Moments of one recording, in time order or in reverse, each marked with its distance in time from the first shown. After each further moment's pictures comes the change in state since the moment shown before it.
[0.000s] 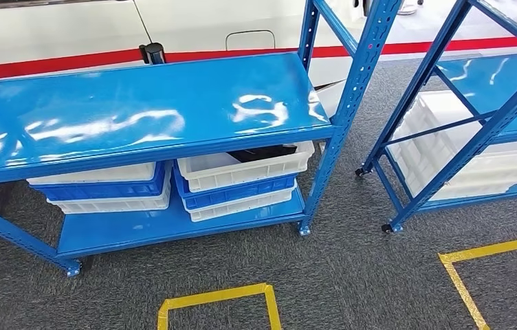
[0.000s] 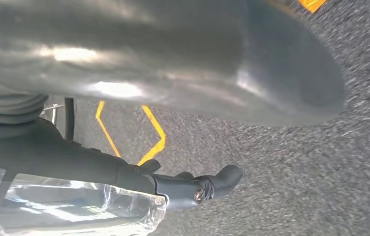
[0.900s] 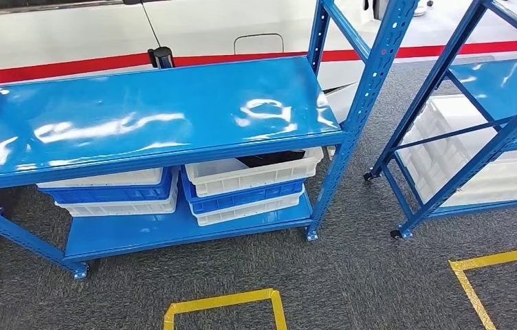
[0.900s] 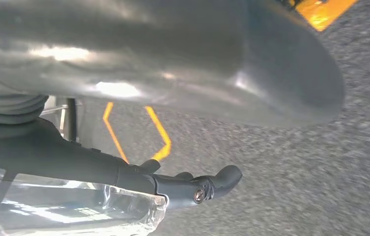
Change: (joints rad) left arm -0.001 -0.007 0.000 -0.001 -0.011 0.002 0.036; right arm -0.004 0.005 0.006 0.000 0.002 0.017 0.033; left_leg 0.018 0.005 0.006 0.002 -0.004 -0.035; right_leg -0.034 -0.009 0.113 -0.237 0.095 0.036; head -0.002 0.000
